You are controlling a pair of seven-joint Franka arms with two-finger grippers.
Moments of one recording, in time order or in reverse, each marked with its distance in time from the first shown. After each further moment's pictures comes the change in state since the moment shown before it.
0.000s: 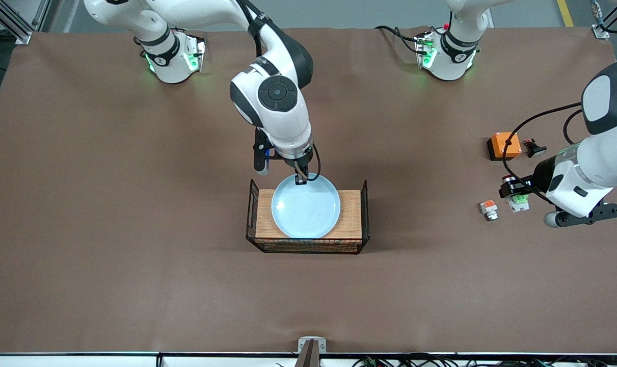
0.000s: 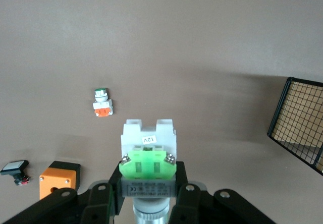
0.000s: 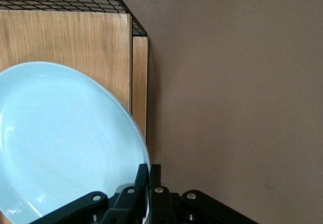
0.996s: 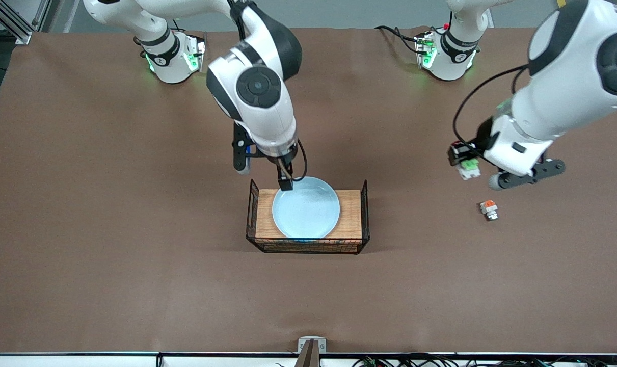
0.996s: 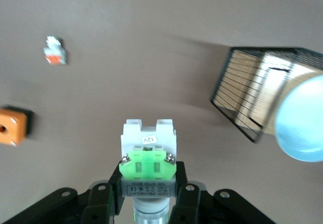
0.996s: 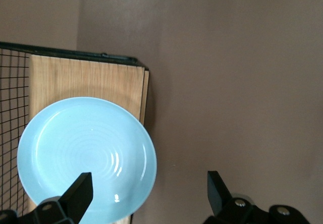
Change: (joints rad) left arm -0.004 -0.058 -0.285 0.044 -0.027 -0.111 -0.411; right arm -0.052 -0.060 -0.003 0.152 0.001 -0.321 -0.150
